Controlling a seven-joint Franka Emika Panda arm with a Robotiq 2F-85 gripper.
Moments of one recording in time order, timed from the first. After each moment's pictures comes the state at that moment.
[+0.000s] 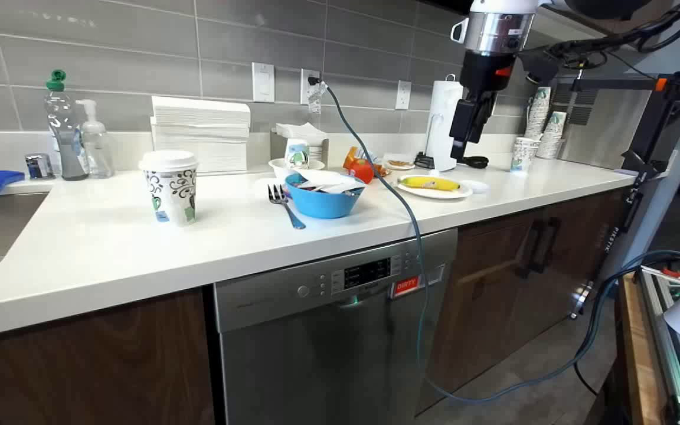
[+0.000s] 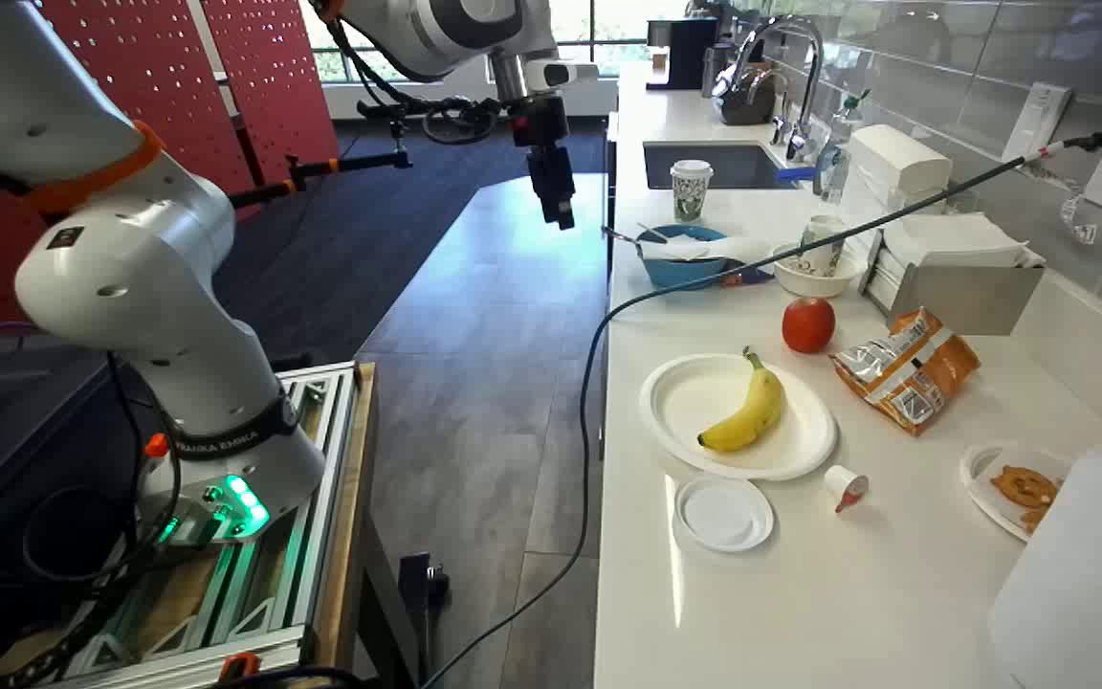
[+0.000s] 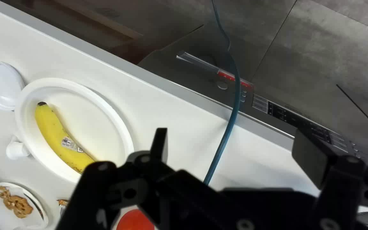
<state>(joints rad) 0.02 -0.29 0.40 -2.42 -0.22 2.17 0.46</state>
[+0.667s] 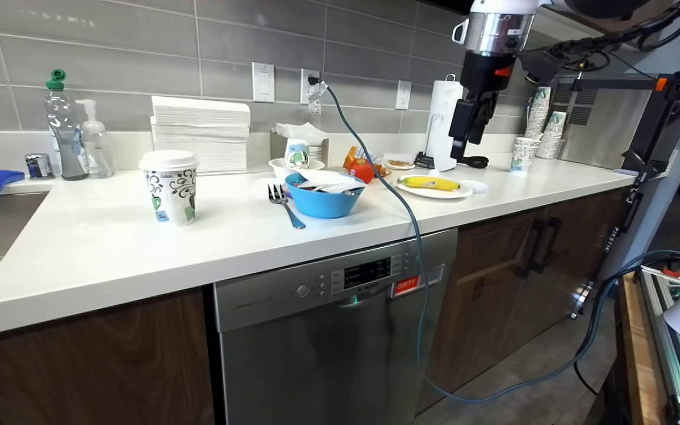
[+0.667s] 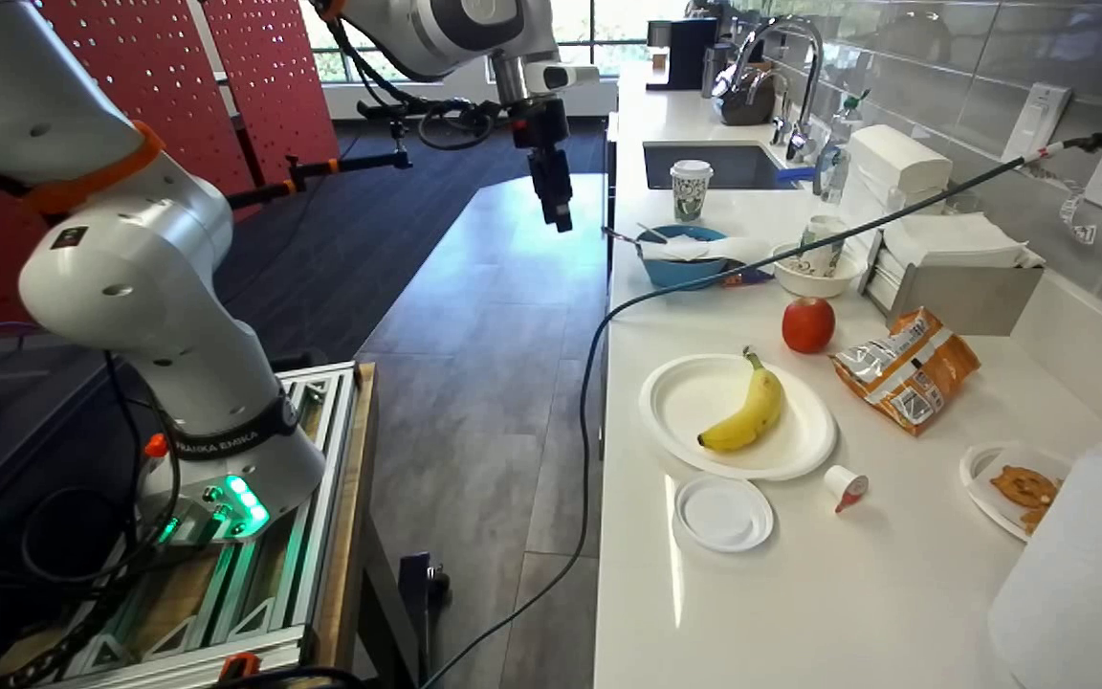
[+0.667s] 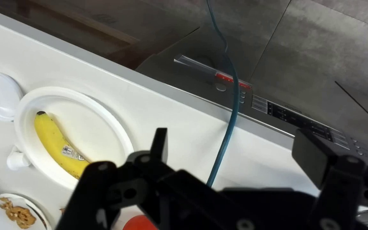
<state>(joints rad) 0.05 -0.29 0.36 -2.42 -0.21 2.17 0.49</state>
